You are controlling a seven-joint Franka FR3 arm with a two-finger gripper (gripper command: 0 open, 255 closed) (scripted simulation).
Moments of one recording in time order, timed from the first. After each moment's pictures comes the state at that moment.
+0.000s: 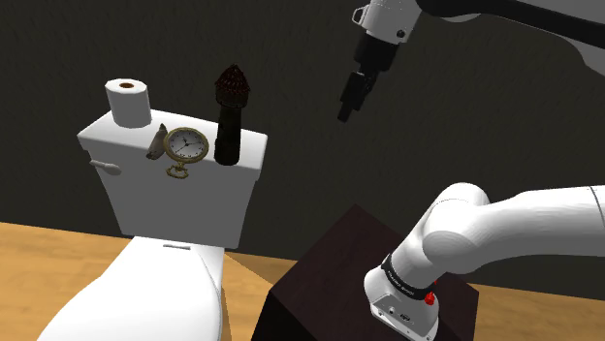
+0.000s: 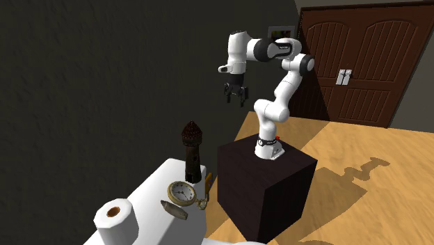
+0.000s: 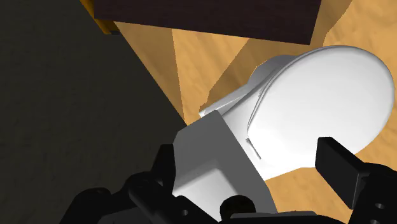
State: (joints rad) arm 0.00 -0.77 0.05 -2.34 0.05 1.59 -0.14
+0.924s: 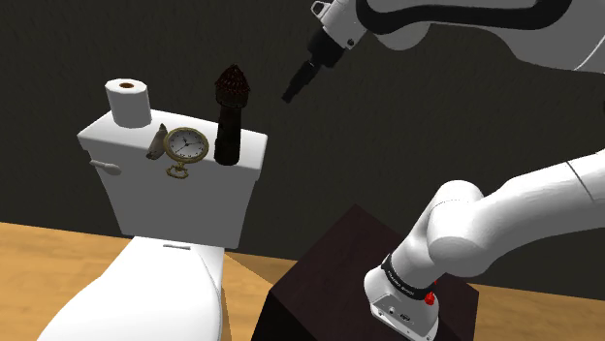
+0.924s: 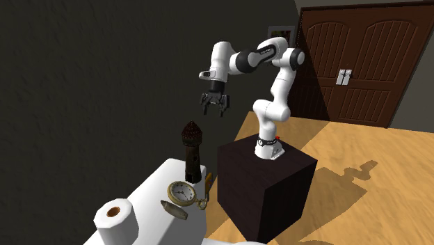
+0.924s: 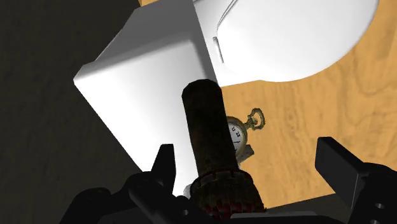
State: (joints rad) arm 0.13 -0.54 -0.09 -2.35 0.22 2.14 -0.47
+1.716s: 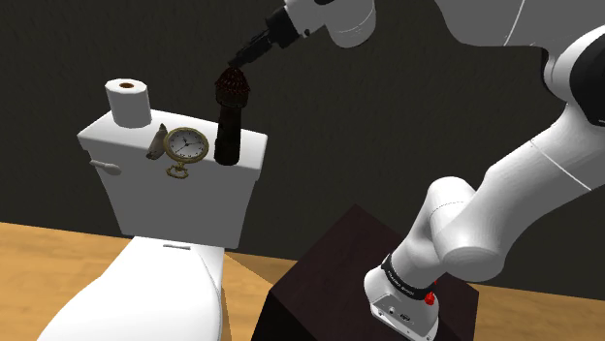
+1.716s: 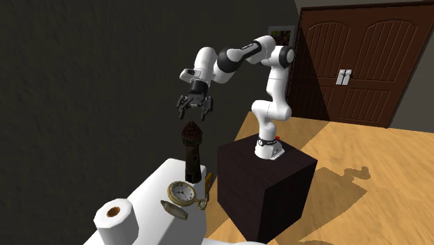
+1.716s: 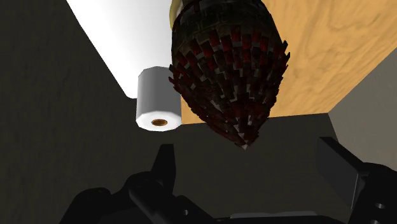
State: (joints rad) arm 0.37 -0.25 -0.27 -2.15 0.64 2.44 -0.99
